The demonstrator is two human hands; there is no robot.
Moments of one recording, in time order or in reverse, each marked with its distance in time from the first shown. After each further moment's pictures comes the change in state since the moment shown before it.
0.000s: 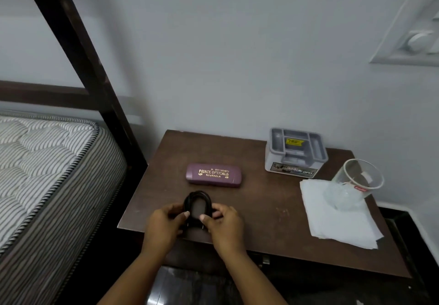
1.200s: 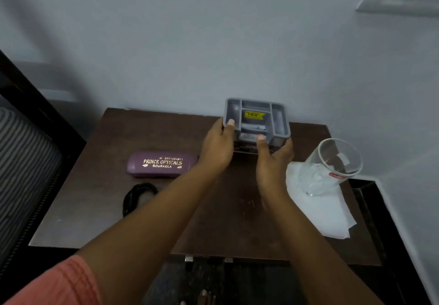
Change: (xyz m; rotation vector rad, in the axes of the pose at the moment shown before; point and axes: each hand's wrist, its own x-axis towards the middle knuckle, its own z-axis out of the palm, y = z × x) left_hand 0.062 0.128 0.179 -0.072 -0.225 0.289; right_hand 0.105 -0.001 -0.145 0.286 0.443 0.011
